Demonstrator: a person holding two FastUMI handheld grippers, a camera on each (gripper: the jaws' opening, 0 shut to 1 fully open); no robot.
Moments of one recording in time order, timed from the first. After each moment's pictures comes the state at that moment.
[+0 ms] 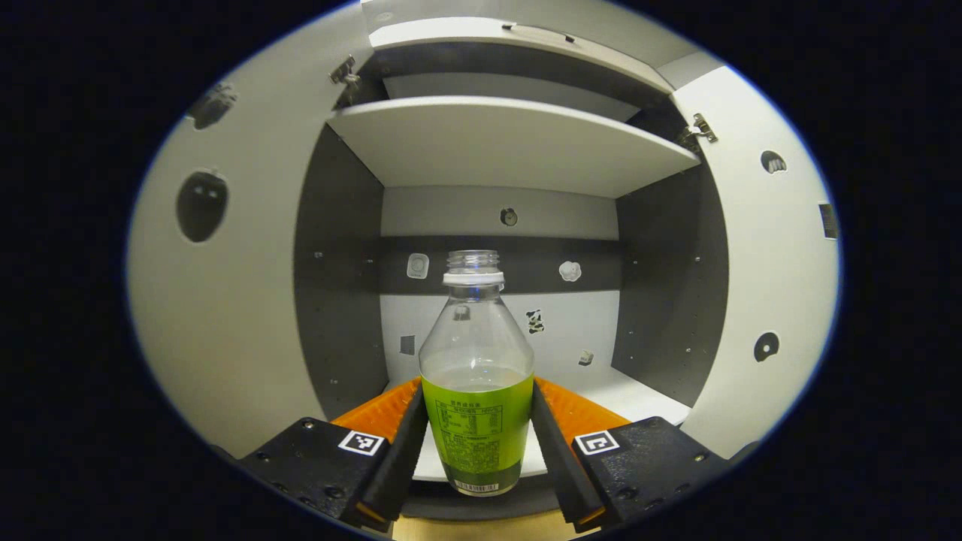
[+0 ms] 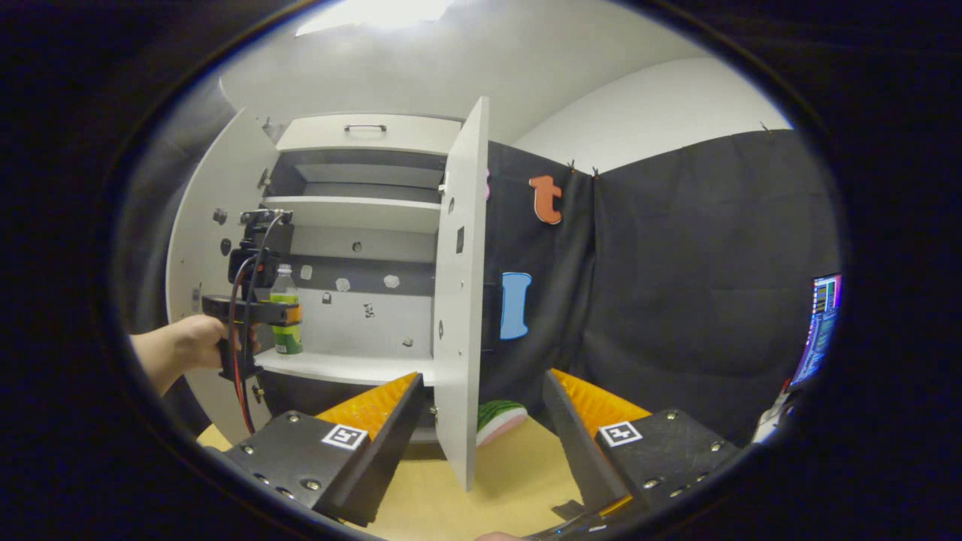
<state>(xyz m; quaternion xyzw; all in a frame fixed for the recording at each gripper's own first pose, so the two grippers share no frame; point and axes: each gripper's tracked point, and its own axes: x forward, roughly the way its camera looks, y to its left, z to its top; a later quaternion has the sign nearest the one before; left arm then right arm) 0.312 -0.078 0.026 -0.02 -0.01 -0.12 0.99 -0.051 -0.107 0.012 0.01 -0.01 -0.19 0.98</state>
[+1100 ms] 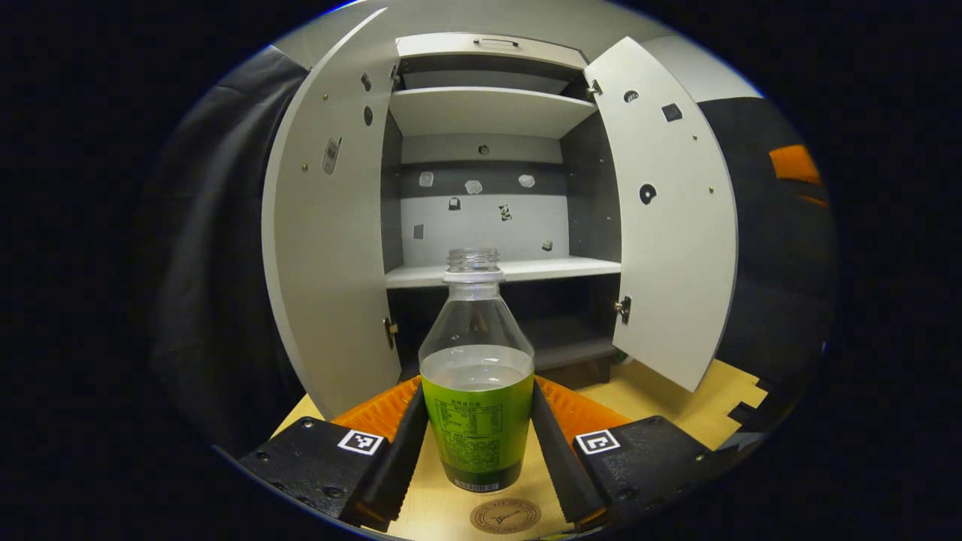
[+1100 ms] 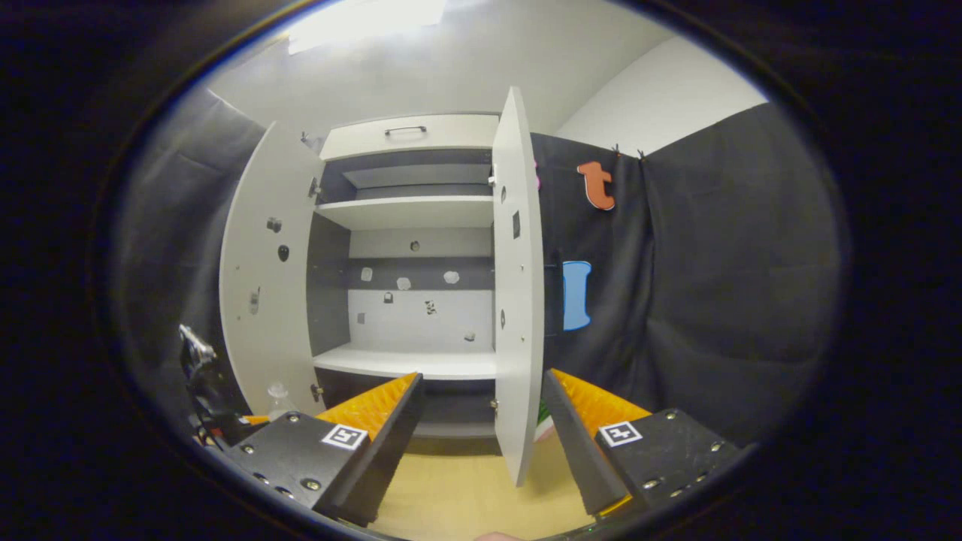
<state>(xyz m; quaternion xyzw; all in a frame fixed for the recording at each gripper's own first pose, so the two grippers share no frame) 0.072 -0.060 -0.195 0.01 0.08 -0.14 0.99 -0.030 -0.066 -0.009 0.05 0.00 -0.07 1.00</state>
